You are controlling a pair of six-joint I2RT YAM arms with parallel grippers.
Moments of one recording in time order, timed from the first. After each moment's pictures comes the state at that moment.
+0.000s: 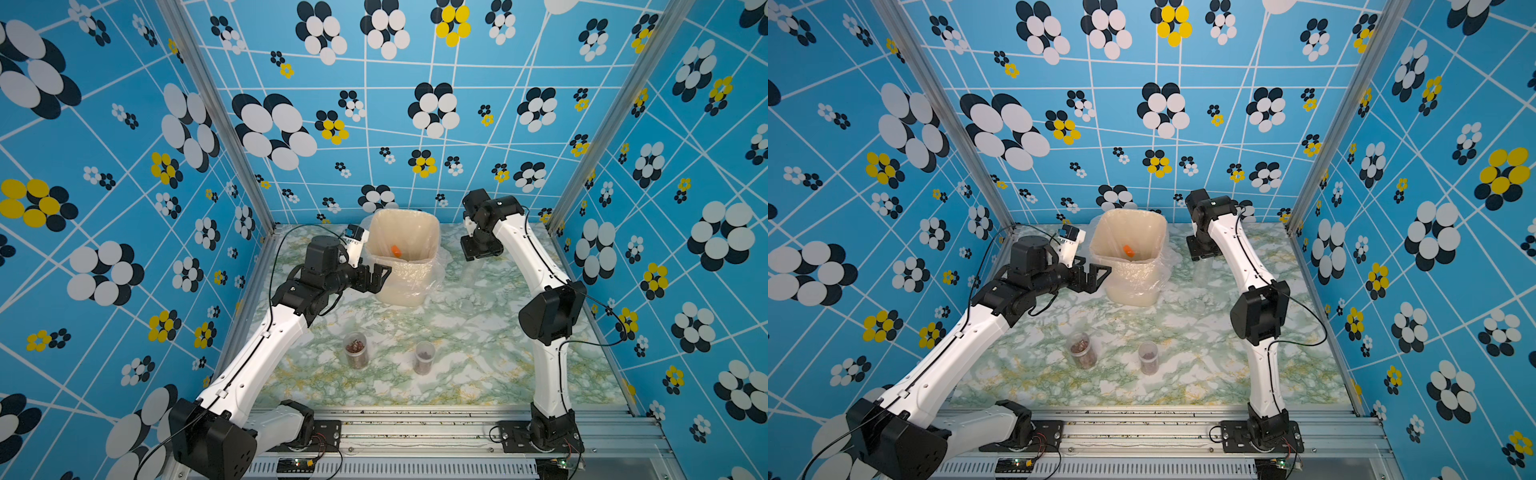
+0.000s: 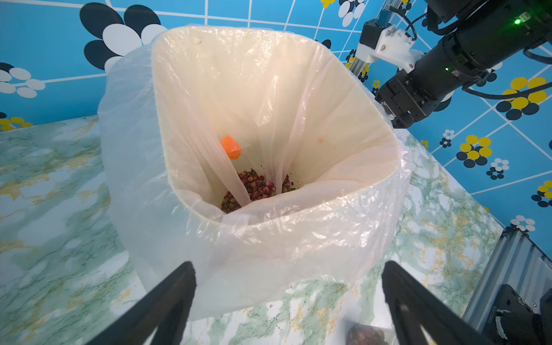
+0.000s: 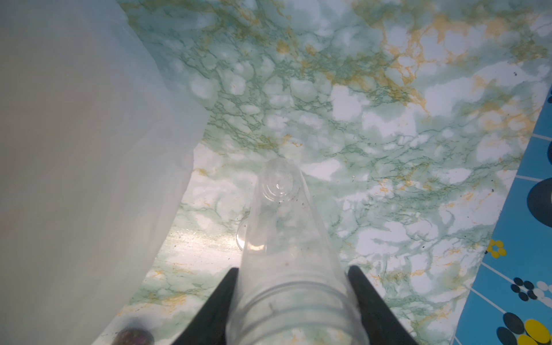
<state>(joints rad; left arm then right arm) -0.36 1.20 1.14 -0.43 0.34 -0.13 0.33 2.20 2.36 -1.49 0.17 0.07</state>
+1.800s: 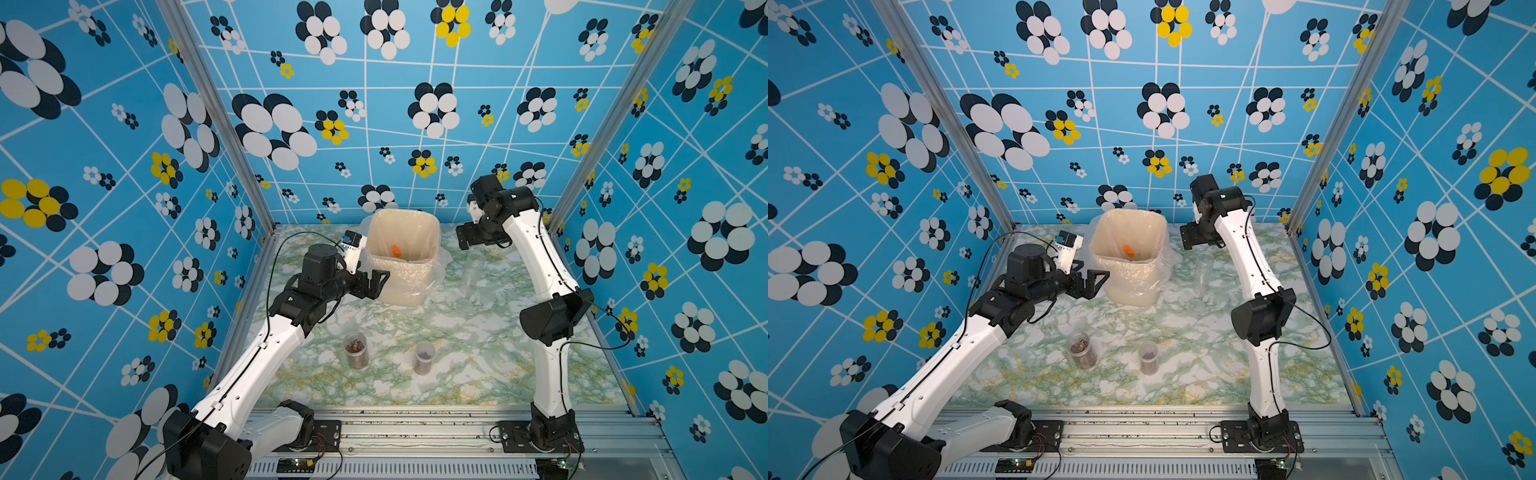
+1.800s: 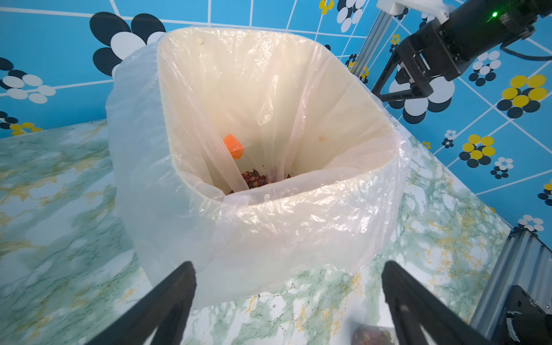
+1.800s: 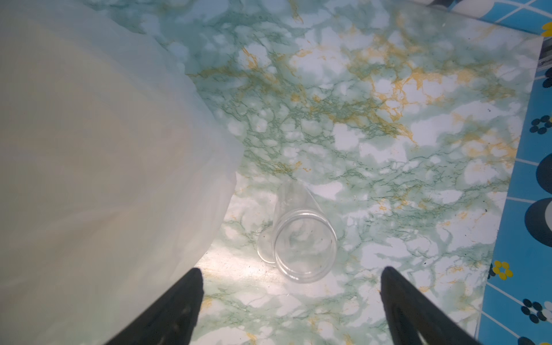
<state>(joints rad) -0.37 1.13 1.05 -0.36 0.34 -0.13 0.33 2.12 2.52 -1.53 0.11 0.08</state>
